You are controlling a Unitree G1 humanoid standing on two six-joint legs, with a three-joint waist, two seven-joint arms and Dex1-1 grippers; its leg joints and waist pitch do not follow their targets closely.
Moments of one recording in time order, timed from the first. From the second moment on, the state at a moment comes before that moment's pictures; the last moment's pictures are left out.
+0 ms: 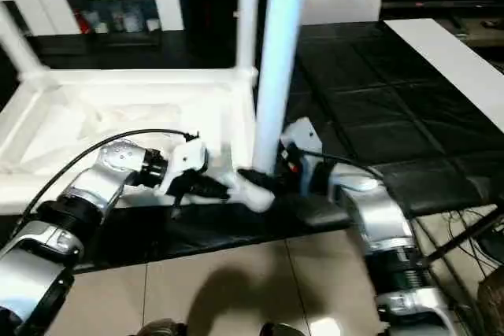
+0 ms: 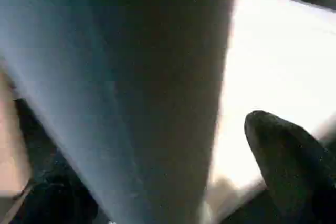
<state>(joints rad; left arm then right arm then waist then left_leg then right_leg) -0.74 0.32 -0.32 0.83 0.03 -0.17 -1.40 -0.42 -0.38 0.13 0.24 0.25 0.29 1.09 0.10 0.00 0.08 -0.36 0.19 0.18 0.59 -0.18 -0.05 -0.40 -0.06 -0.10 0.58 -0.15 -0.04</state>
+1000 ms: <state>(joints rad) -0.74 0.38 -0.43 0.79 -0.05 -0.21 -1.58 -0.42 -0.50 0.23 0.20 0.33 0.37 1.43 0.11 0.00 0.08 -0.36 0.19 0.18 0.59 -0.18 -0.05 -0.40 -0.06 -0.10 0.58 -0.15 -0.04</state>
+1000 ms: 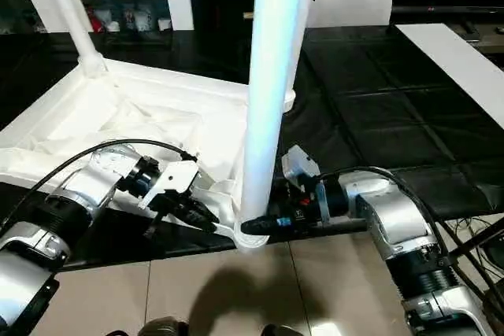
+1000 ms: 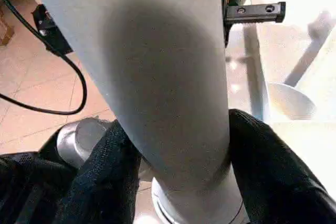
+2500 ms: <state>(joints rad) -0.75 0.29 -0.32 0.85 0.03 -0.12 -1.28 -0.39 -0.31 0.10 0.27 0.20 0.26 0.90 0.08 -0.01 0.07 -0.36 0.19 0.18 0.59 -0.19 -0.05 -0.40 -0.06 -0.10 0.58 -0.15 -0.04</state>
